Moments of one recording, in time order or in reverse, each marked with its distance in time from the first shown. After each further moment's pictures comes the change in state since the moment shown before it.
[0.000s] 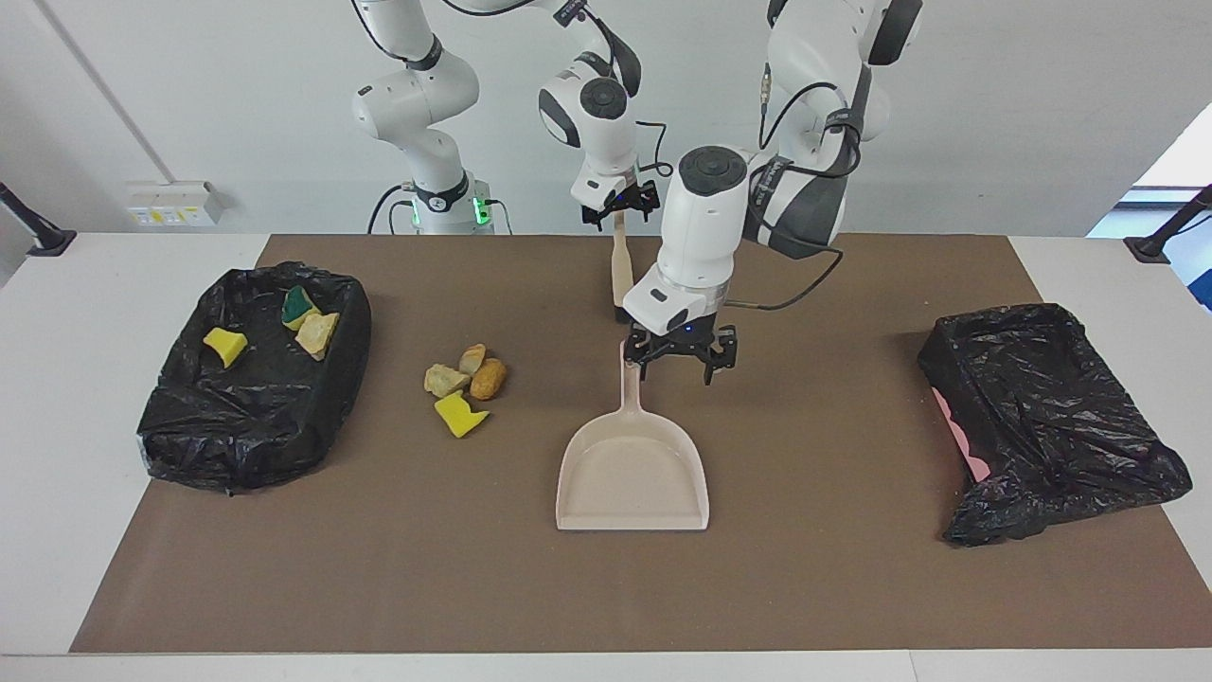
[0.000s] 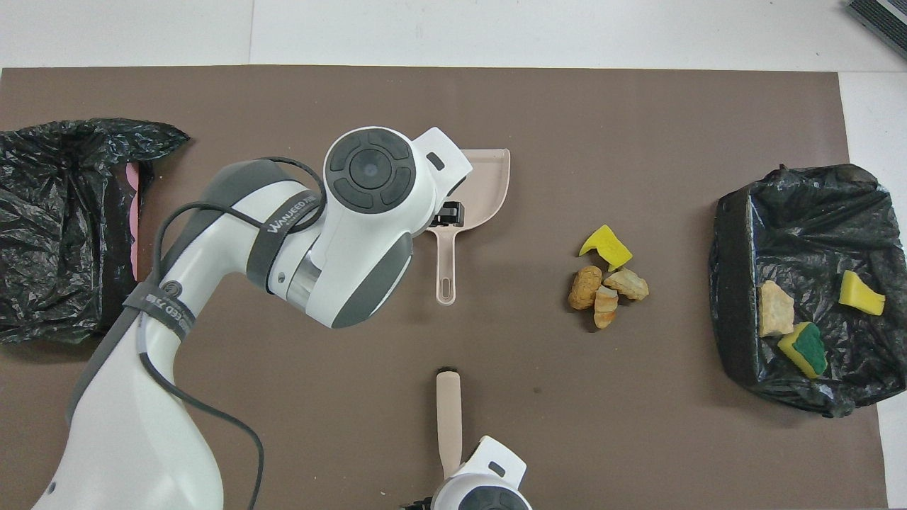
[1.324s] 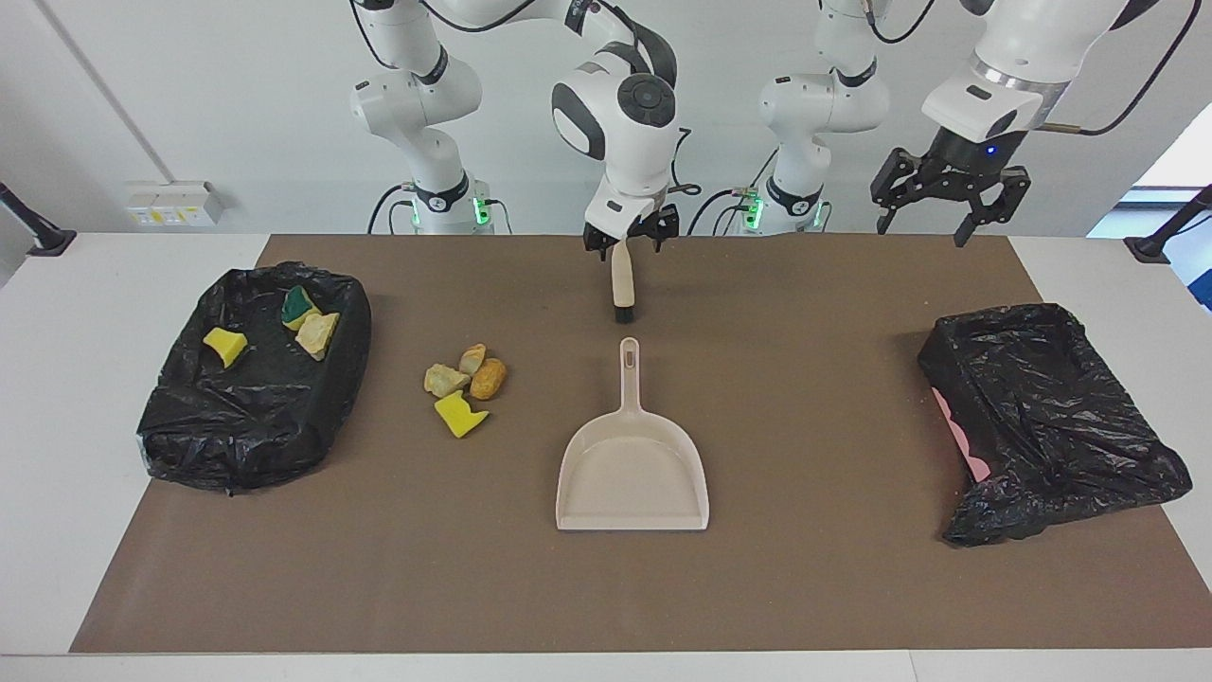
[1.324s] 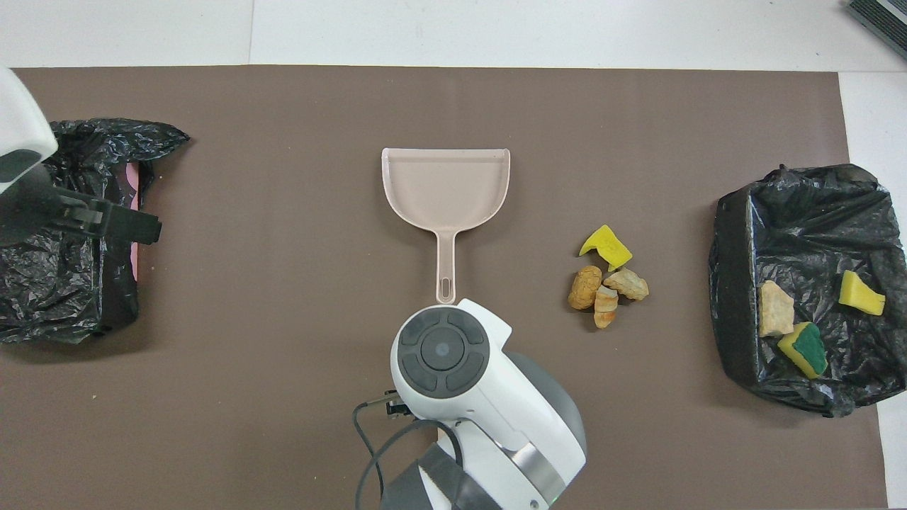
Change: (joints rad) left arm 0.417 -0.390 0.006 0.049 -0.096 -0.489 0.613; right arm -0.194 0.246 -0.001 0.559 -0.272 -0.412 0.010
